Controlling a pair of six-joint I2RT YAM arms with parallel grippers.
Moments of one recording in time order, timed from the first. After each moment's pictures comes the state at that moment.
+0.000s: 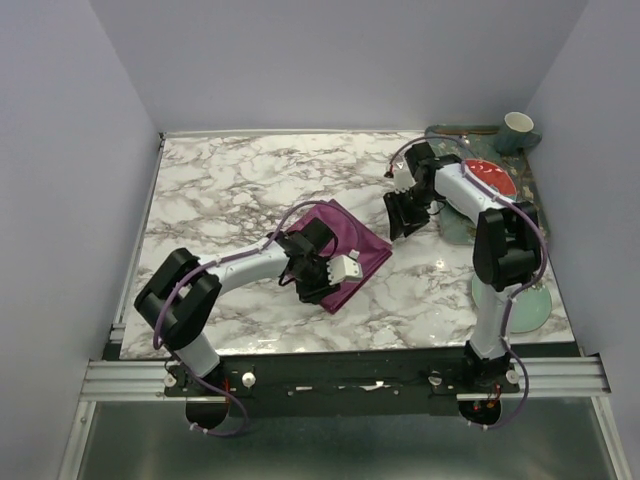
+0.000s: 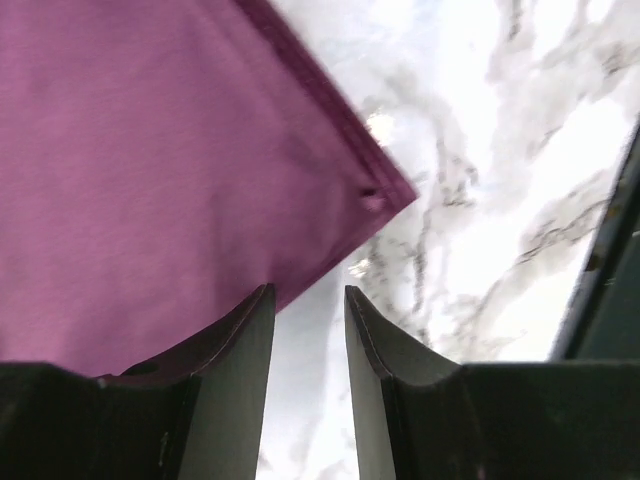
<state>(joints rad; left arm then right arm) -0.75 1.63 0.98 -0.57 0.38 0.61 0.27 2.02 1.60 -0.97 -0.30 -0.13</state>
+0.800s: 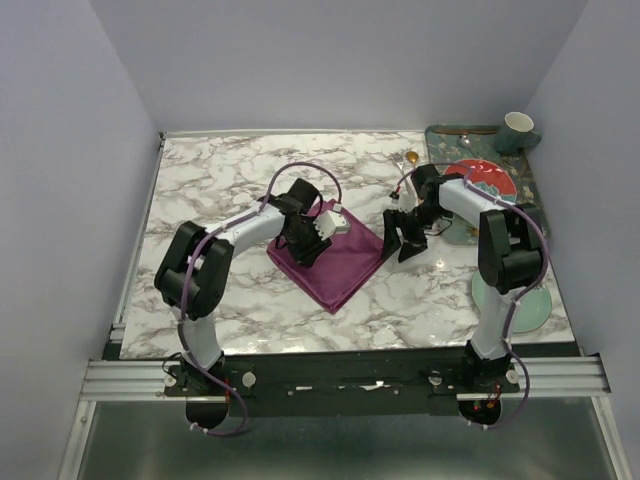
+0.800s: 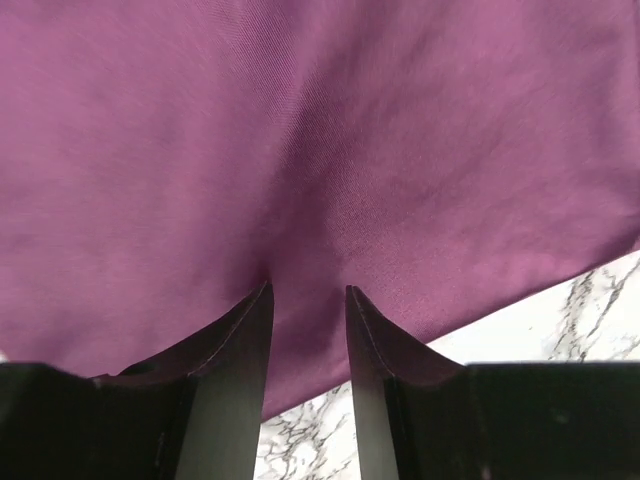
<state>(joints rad) -0.55 1.81 1.25 -0.65 0.36 0.55 0.23 1.96 1.37 -0.93 -0.58 0.03</state>
